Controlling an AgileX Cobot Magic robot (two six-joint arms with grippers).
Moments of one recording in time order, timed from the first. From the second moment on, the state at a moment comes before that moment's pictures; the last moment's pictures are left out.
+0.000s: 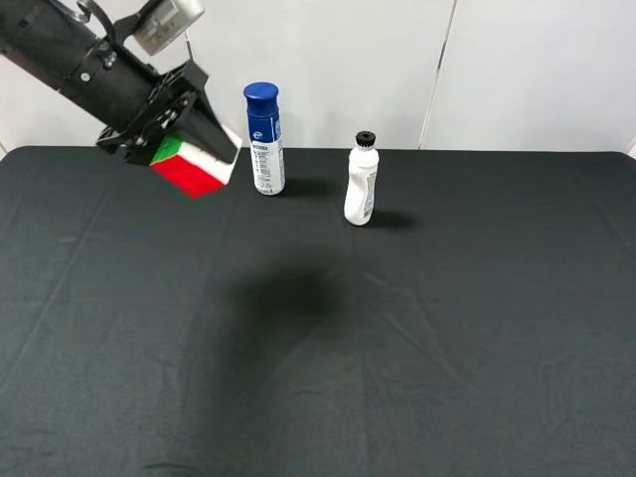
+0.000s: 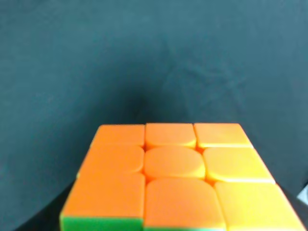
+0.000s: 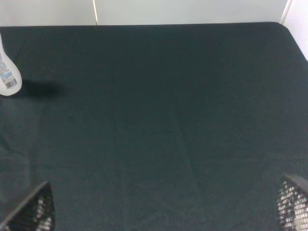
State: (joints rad) left arm -0.23 1.68 -1.19 -0.72 0.86 0.45; right arm -0.09 0.00 -0.50 0.07 1.01 -0.06
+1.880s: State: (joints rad) left arm -0.57 1.68 -1.16 -0.84 0.82 0.56; right arm 0.12 0.20 -0.51 0.44 0.88 -0.46
